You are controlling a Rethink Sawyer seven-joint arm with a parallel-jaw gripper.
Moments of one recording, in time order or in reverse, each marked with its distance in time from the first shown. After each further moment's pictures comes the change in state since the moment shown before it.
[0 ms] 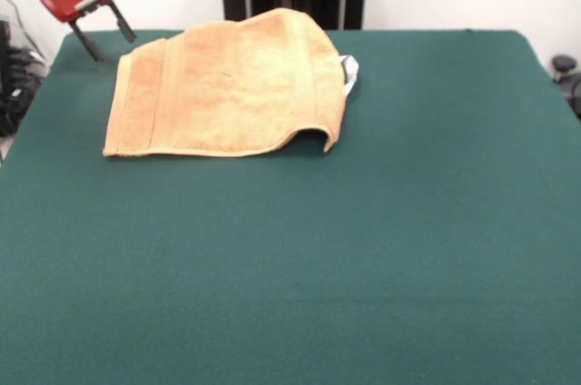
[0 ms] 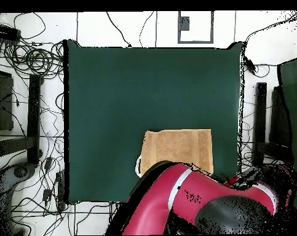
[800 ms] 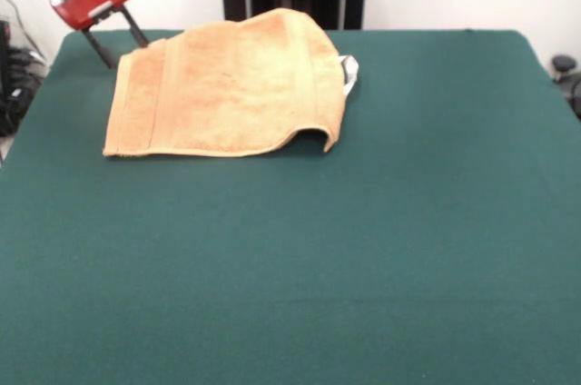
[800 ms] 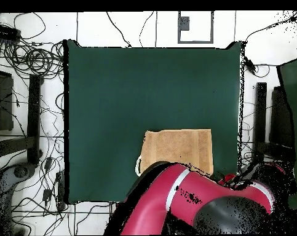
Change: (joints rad) arm 0.014 -0.013 0.027 0.012 0.002 -0.001 0.000
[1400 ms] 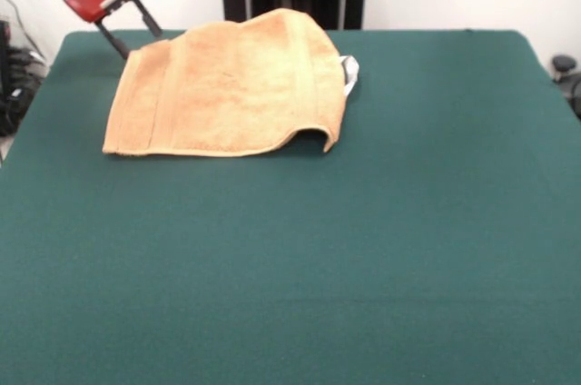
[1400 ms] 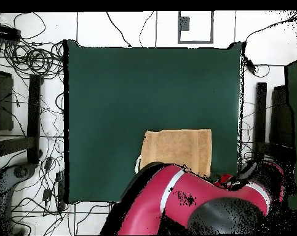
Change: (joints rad) arm 0.026 -0.017 0.002 0.013 -0.030 -0.073 0.000
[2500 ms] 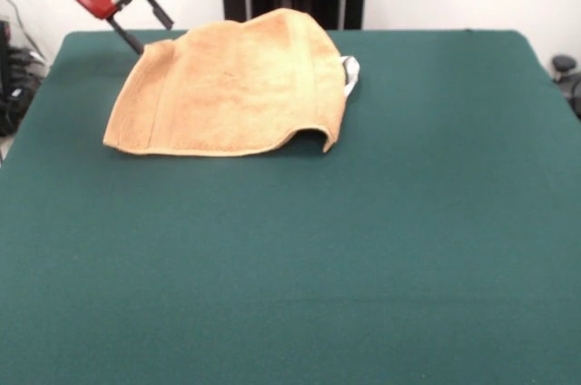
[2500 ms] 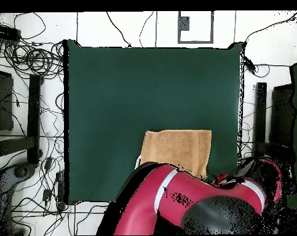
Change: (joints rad) arm 0.023 -0.002 0.001 0.000 -0.027 -0.048 0.000
